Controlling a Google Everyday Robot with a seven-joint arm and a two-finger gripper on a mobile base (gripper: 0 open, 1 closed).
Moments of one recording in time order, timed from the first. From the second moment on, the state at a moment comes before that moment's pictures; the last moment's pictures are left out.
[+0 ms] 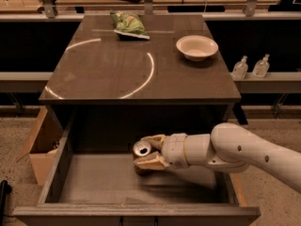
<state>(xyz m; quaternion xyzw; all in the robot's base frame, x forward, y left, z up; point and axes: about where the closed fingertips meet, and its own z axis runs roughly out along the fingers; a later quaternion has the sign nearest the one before) 0.475 0.018 0.682 -0.52 0.67 0.31 0.42</state>
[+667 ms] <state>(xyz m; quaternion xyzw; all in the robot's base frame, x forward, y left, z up) 0.467 -0.035 0.704 -0.48 0.71 0.28 0.43</state>
